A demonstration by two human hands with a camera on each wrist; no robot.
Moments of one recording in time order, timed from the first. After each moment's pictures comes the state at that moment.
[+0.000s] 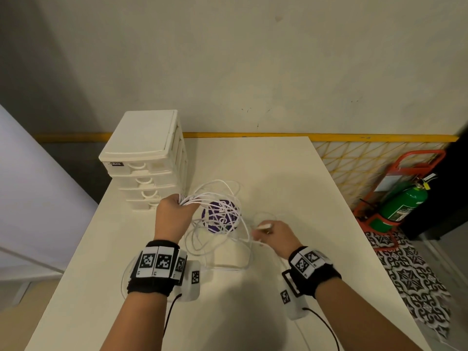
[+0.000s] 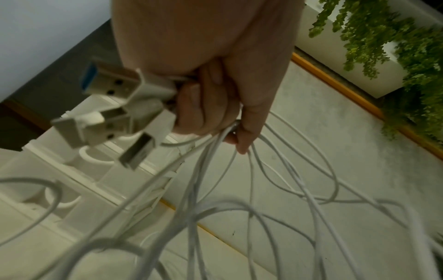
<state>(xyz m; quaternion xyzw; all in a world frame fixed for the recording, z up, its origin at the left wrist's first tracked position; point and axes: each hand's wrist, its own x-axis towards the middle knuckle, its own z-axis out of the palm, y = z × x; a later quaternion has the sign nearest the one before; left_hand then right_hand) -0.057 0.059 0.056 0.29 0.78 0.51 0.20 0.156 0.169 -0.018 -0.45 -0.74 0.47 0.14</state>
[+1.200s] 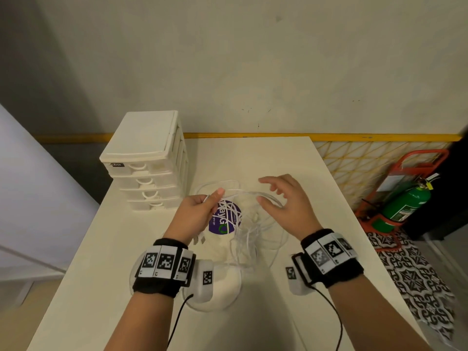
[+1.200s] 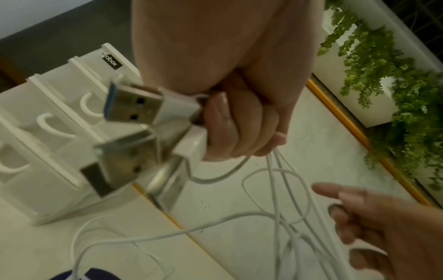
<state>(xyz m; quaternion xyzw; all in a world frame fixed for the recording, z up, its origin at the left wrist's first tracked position) -0.029 0.065 0.076 0.33 0.68 0.52 0.39 0.159 0.180 0.063 -0.32 -0.83 0.26 0.37</state>
